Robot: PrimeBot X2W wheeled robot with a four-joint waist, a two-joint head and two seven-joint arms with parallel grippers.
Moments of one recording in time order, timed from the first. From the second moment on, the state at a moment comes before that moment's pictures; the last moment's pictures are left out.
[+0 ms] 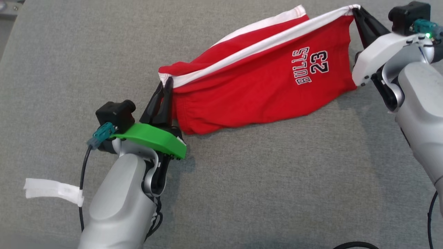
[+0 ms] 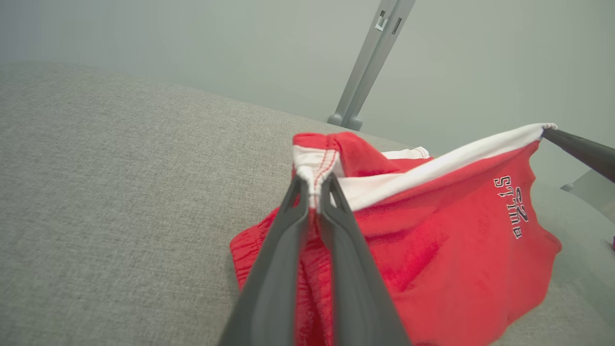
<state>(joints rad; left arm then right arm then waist) -0.56 0.05 -0.36 0.53 -0.57 -0.09 -0.26 -1.01 -0.36 0.49 0.87 0.46 0.13 -0.19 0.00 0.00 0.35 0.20</state>
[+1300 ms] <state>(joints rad) -0.50 0.05 -0.34 0.43 -0.52 -0.01 -0.26 -0.94 -0.35 0.49 0.91 0.56 0.13 -0.26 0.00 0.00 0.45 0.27</state>
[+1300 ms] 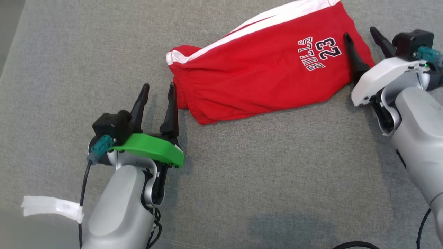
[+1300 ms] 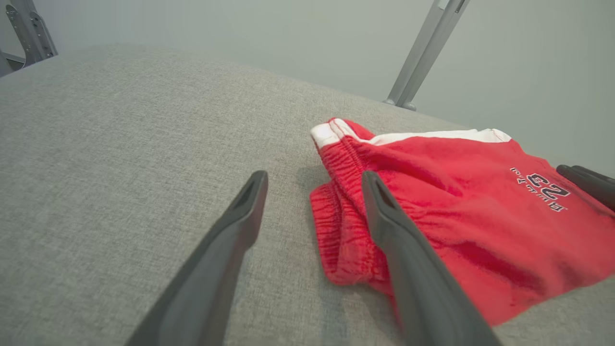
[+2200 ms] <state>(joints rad) -0.36 0.05 -0.31 0.47 -0.44 -0.03 -0.26 -0.73 -0.29 0.39 0.93 0.69 0.13 -0.26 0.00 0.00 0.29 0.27</state>
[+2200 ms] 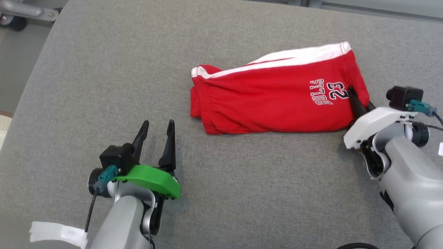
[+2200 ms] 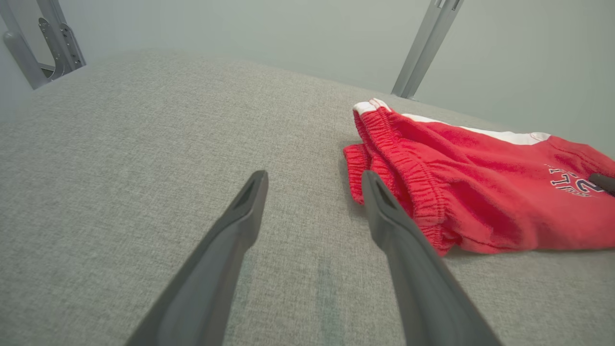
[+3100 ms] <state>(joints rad) -0.25 0.05 -0.27 0.51 -0.42 -0.06 -0.26 -0.61 -0.19 0.51 0.62 0.50 0.13 -0.26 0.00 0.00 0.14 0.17</state>
